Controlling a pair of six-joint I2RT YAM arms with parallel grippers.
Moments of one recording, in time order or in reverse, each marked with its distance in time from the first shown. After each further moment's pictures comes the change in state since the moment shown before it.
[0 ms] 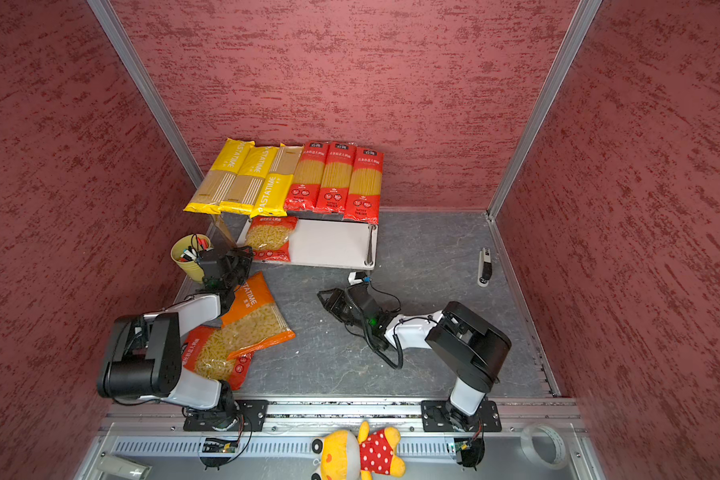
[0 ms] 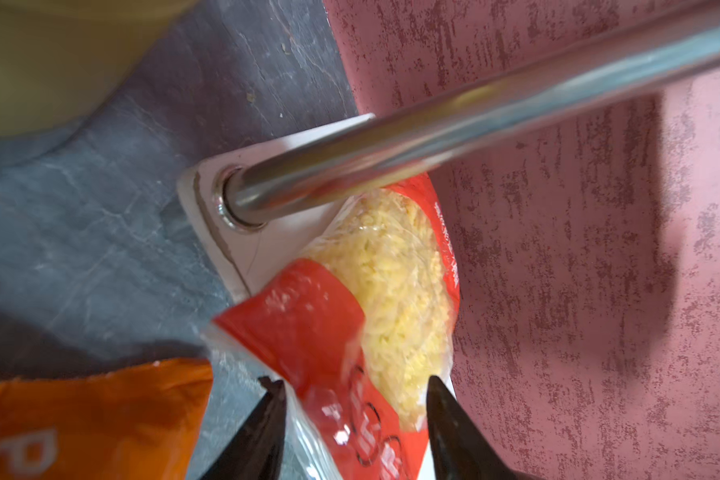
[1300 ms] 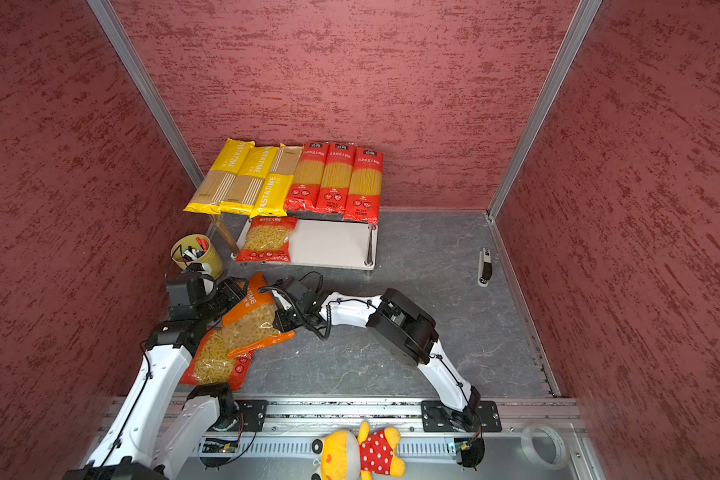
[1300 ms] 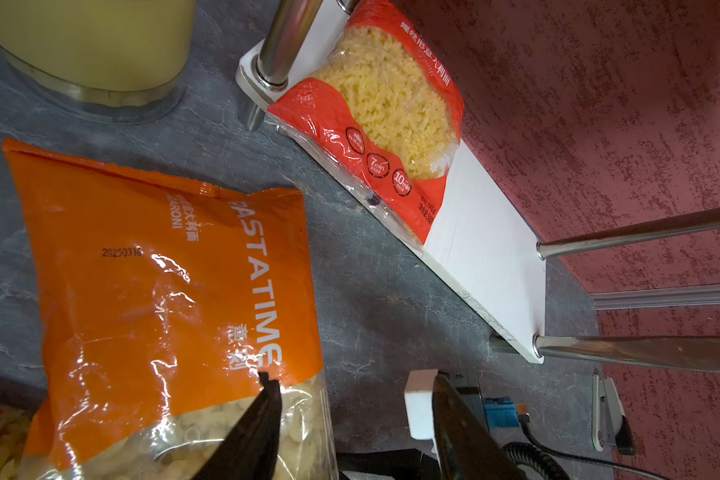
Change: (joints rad) left arm 0.037 -0.657 -0.025 -0.844 0.189 0.516; right arm 0.140 0.496 0.824 -0.802 -0.282 -0.778
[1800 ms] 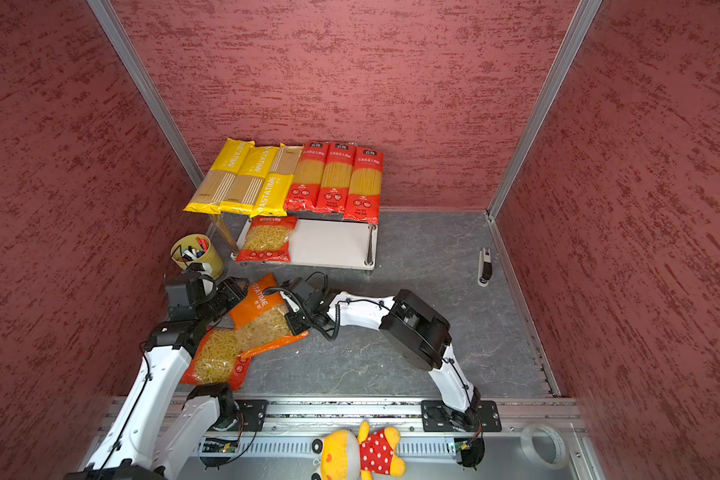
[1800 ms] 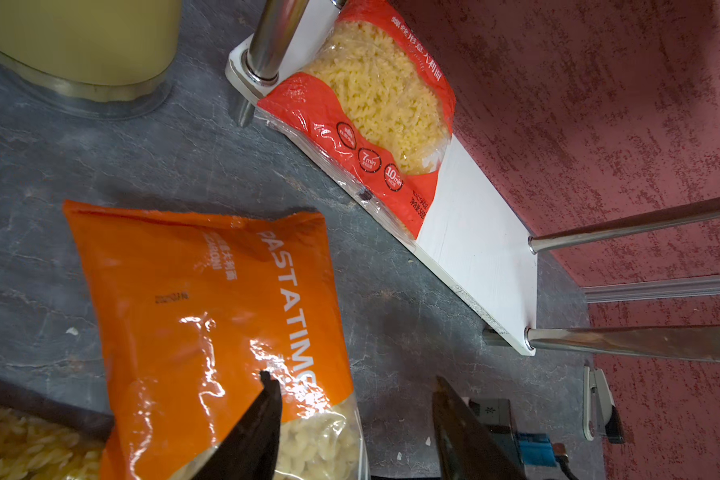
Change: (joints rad) left arm 0.000 -0.013 0.000 -0.005 0.018 0.000; right arm -0.022 -0.140 -0.114 -0.148 0.105 -0.143
